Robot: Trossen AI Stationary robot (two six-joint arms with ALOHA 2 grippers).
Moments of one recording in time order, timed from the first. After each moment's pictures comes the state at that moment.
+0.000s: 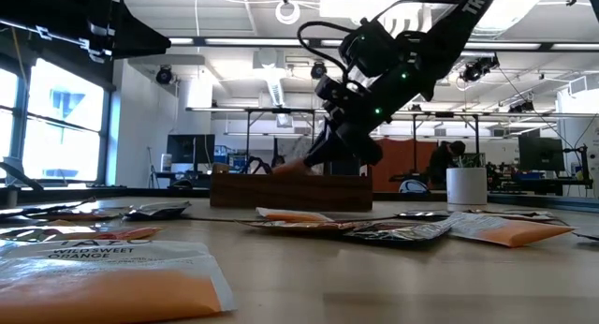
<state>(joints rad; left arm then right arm) -0.33 0.40 0.26 0.13 -0.94 0.07 -0.25 1.80 0.90 0.29 0.06 -0.56</state>
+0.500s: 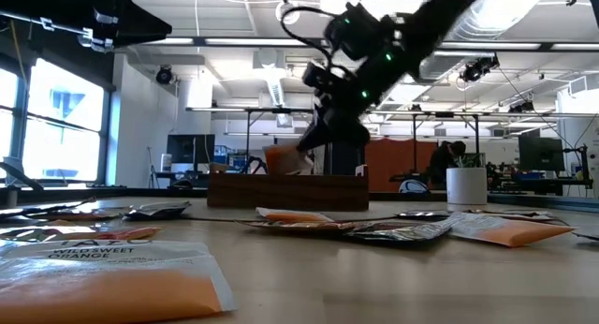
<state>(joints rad) -0.33 0.40 0.26 0.27 -0.96 0.19 -0.22 1.80 1.06 0.07 0.15 -0.56</state>
